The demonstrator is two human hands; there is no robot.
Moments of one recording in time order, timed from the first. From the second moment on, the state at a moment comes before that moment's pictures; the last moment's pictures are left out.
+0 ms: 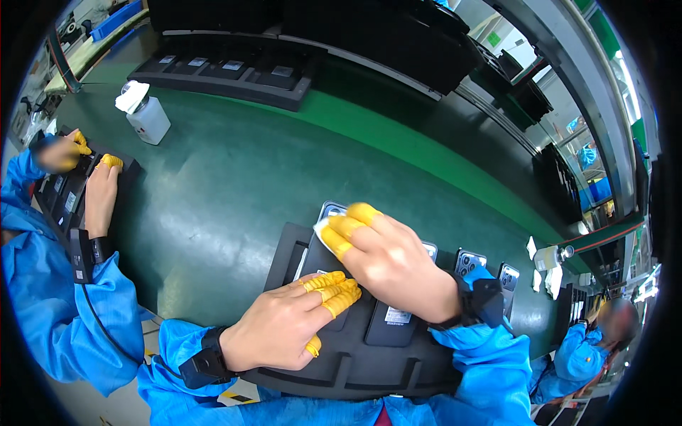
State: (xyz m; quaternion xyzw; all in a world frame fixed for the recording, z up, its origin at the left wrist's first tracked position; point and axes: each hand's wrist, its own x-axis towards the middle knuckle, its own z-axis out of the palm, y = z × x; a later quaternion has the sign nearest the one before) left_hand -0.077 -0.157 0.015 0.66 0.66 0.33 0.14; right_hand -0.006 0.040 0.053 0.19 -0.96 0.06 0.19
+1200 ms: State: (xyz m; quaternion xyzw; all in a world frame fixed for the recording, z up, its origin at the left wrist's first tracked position) left_hand -0.075 -0.158 0.007 0.67 0.66 0.34 0.11; right_hand -0.002 0.030 0.048 0.18 -0.96 0.09 0.20
